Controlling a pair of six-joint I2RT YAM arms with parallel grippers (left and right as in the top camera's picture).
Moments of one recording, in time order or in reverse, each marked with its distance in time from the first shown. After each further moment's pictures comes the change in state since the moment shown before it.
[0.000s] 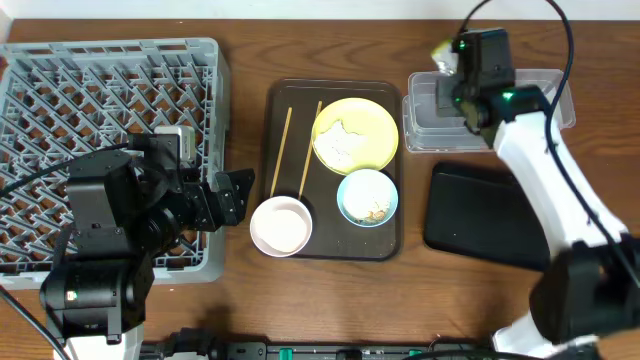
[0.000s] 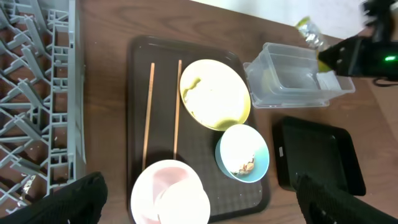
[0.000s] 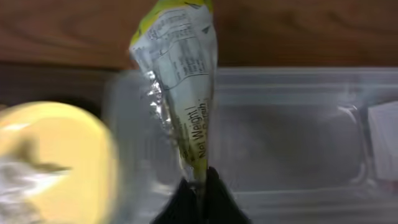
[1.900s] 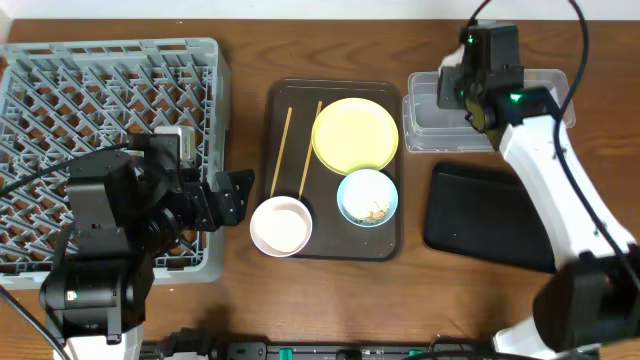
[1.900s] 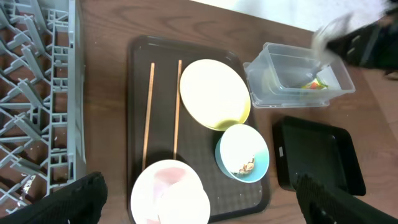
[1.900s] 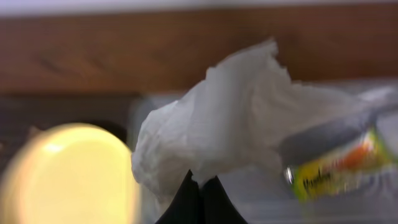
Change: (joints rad) left arm 0.000 0.000 0.000 0.000 0.000 0.000; right arm -0.003 -0.032 0.003 0.018 -0.038 0.062
